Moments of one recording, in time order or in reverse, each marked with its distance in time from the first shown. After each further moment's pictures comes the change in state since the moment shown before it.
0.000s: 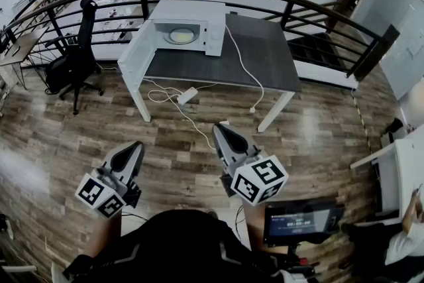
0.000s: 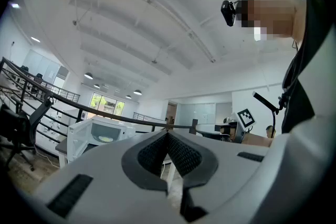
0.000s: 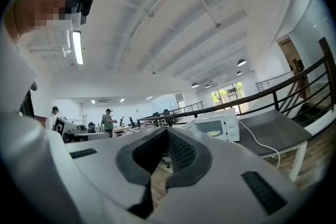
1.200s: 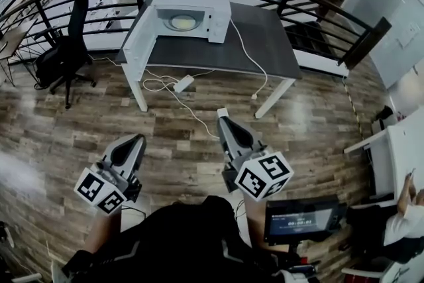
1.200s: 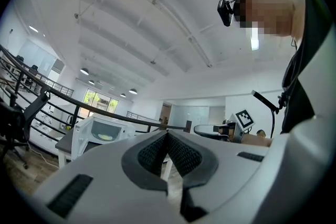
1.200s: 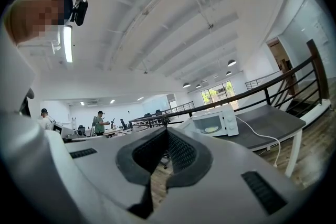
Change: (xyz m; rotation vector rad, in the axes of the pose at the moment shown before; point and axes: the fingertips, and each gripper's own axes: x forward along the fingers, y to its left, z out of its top) left arm -0.061 0.061 0.005 -0.032 -0.014 -0.087; right arm 0.040 0.064 -0.025 0.048 -0.010 -0.110
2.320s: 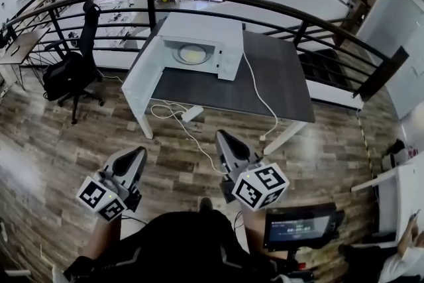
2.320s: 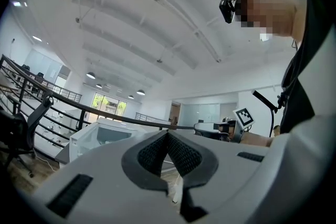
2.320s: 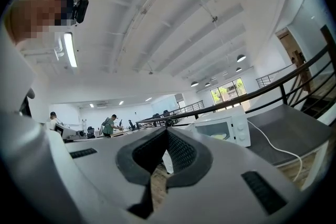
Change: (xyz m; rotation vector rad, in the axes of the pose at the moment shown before) left arm 0.122 0.093 0.013 0.030 0.003 0.100; right arm 0.129 -0.104 0.039 0.000 0.006 0.111
